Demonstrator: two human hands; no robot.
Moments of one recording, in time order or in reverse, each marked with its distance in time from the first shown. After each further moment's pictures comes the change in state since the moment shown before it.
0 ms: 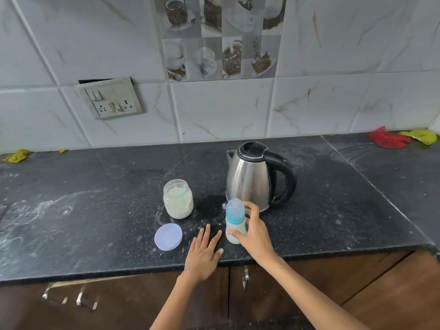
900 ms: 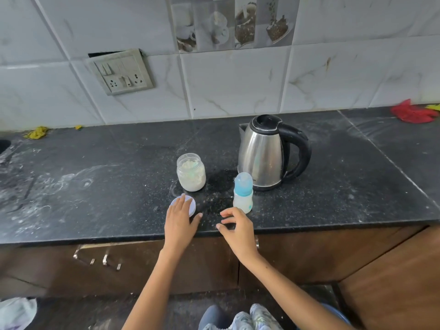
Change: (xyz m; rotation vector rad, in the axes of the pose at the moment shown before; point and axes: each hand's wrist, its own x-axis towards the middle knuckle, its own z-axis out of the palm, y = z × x) left_hand -0.043 -0.045 -0.053 -0.110 0.405 -0.174; right_hand -0.059 -0.029 0.066 0.159 -0.011 0.035
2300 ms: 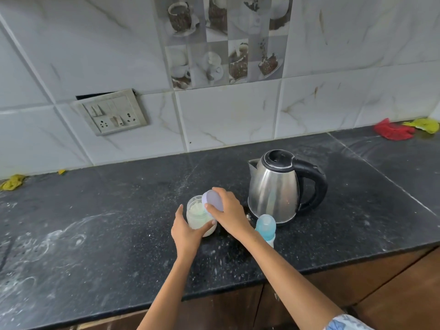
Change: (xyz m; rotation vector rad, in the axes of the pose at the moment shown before) left_hand 0.109 -0.015 -0.019 -0.644 0.044 -0.236; right_hand 0.148 -0.092 0.030 -0.221 -0.090 0.051
